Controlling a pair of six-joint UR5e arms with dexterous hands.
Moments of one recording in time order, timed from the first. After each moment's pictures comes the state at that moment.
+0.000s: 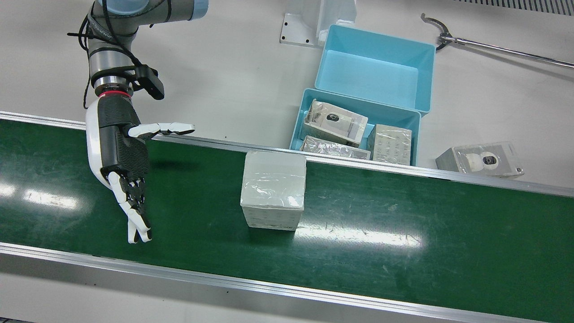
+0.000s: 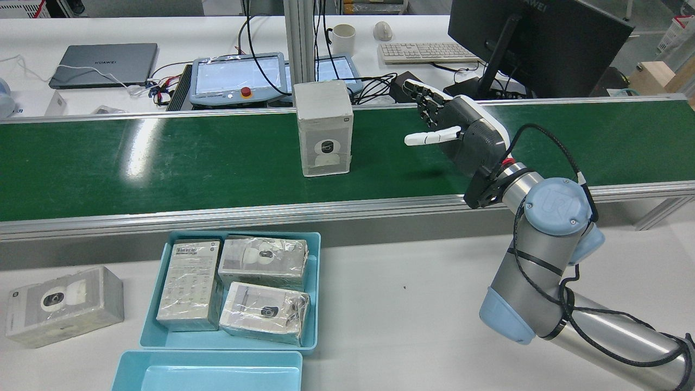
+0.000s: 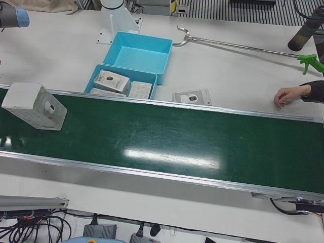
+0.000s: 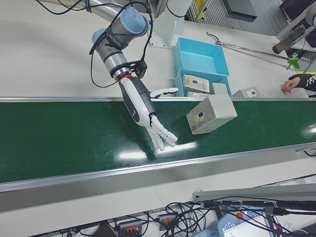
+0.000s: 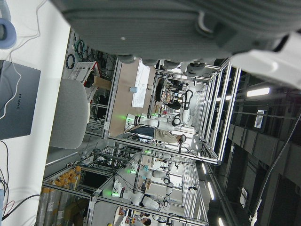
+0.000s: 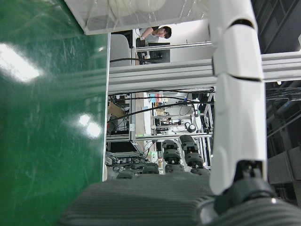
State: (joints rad) left arm -1.86 -1.90 -1.77 0.60 1.96 -0.16; right arm 0.79 -1.12 1.80 -3.55 -1.12 -0.07
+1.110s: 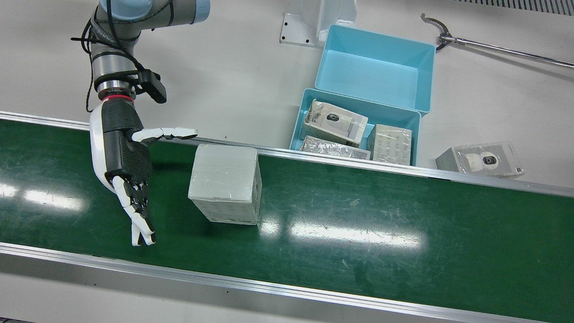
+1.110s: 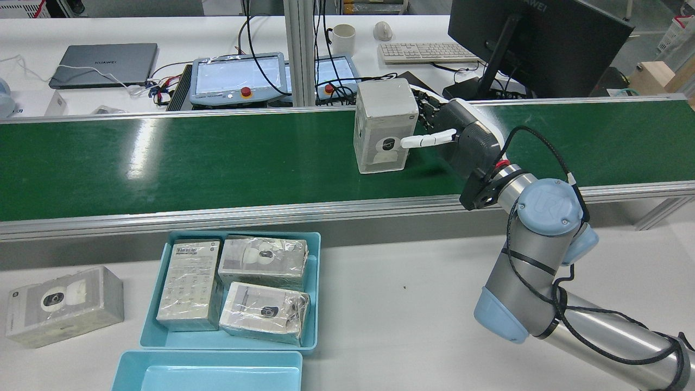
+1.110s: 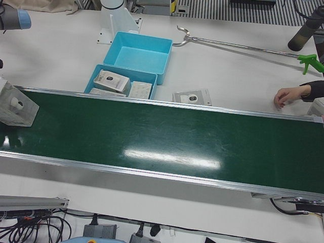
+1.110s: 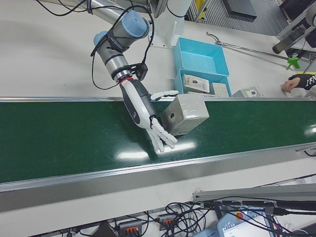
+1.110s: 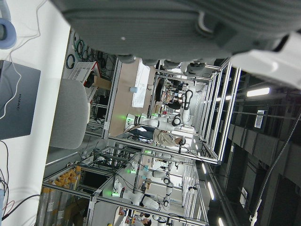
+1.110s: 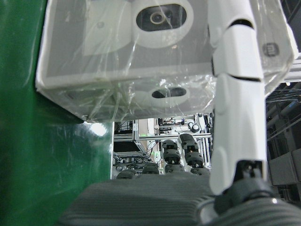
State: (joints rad) left arm -1.86 -1.90 -1.77 0.60 1.96 -0.16; right arm 0.78 -1.10 1.77 -3.55 -1.12 -0.07
